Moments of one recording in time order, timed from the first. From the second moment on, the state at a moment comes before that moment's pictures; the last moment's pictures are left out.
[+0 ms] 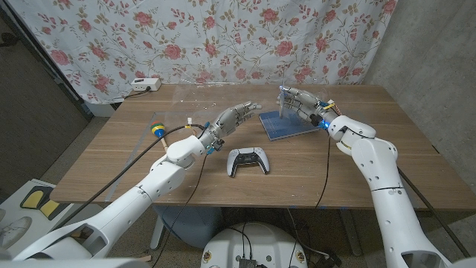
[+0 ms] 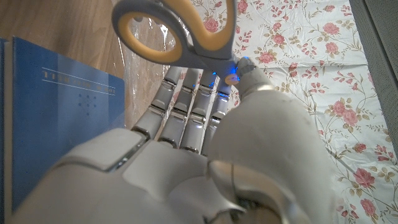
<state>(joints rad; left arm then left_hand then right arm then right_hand) 0.84 0.54 0.55 -1.52 -0.57 -0.29 -0.31 0.39 0.03 0.51 -0.18 0.18 0.52 0.00 0.21 0.19 0.08 -0.01 0.22 0.22 -0.11 0.04 0.18 0.17 -0.01 0.11 0.19 0.17 -1.01 -0.18 0.03 -1.94 0.57 -0.54 0.21 1.20 0.06 0.28 -0.16 0.35 0.85 -0.03 0.34 0.33 0.82 -0.02 0.73 0.39 0.61 -0.06 0.44 0.72 0.45 0.01 0.74 0.22</state>
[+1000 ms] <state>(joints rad) 0.83 0.54 0.57 -1.53 -0.56 -0.27 -0.32 0.47 0.01 0.52 -0.17 0.18 0.52 0.01 0.21 0.19 0.16 0.03 0.26 0.22 -0.06 0.06 0.19 0.17 -0.01 0.11 0.19 0.17 -1.01 -0.18 0.01 -1.98 0.56 -0.54 0.22 1.20 0.06 0.28 -0.16 0.36 0.85 -0.03 0.34 0.33 0.82 -0.02 0.72 0.38 0.61 -0.06 0.43 0.73 0.45 0.01 0.76 0.22</state>
